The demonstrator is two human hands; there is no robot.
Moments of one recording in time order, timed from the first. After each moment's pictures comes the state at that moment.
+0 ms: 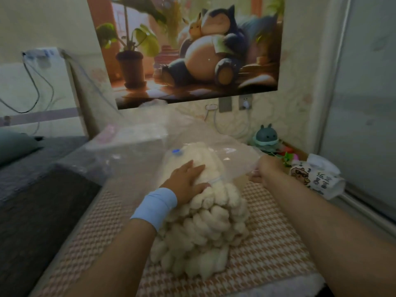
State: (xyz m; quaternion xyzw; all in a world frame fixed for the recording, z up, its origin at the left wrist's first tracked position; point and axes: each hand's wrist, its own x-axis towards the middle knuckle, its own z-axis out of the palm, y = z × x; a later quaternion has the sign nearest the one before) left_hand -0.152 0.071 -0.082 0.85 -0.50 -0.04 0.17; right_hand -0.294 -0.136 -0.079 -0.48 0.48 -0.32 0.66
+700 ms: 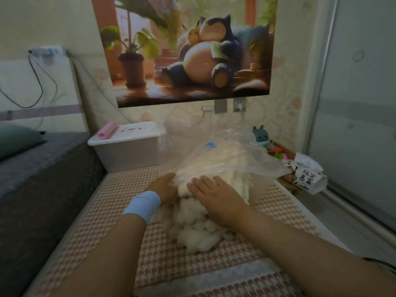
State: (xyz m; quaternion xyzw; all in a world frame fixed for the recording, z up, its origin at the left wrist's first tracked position) left_hand -0.146 0.121 -0.109 0.90 -0.37 -0.06 0.21; right_hand -0.326 -0.002 -0.128 -0.96 0.00 -0.16 -0.21
